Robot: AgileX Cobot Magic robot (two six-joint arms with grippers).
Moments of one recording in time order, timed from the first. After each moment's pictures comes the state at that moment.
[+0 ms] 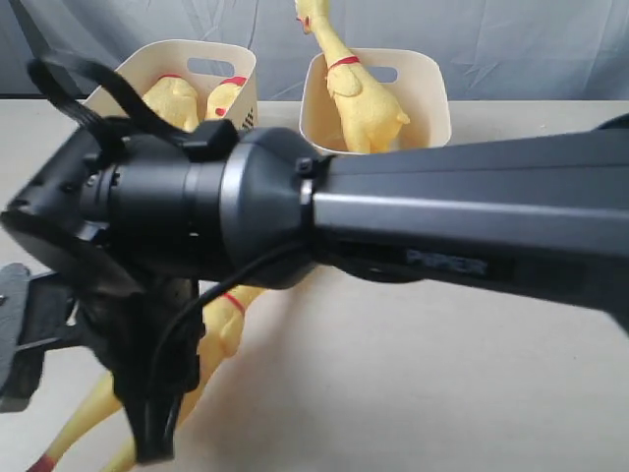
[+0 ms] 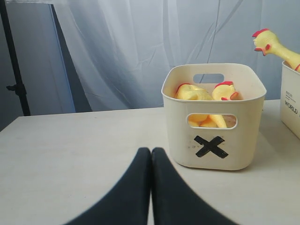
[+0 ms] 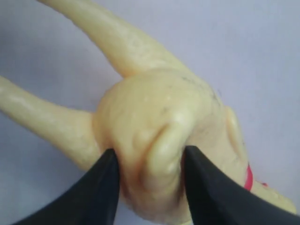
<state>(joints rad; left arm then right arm) -0.02 0.01 0.00 0.00 0.13 0.06 1.23 2.02 -1.65 -0.12 1.07 -0.56</state>
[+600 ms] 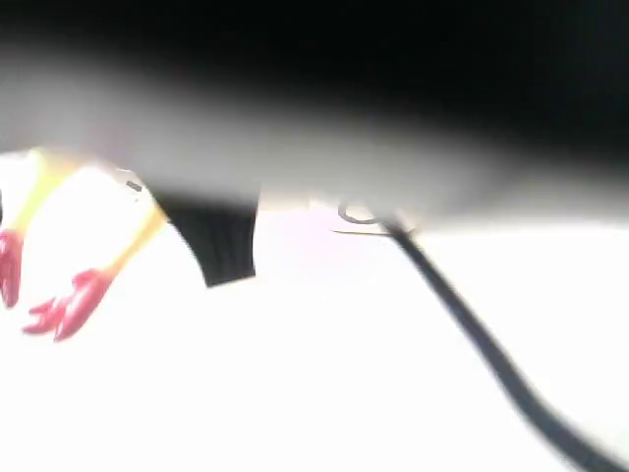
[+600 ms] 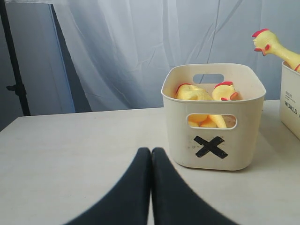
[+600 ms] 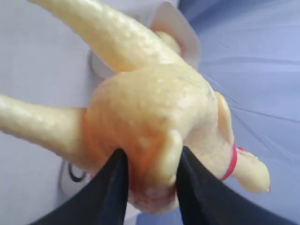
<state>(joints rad) -0.02 0.01 0.00 0.00 0.13 0.06 1.43 1.59 -1.64 -0.85 1.23 -0.38</state>
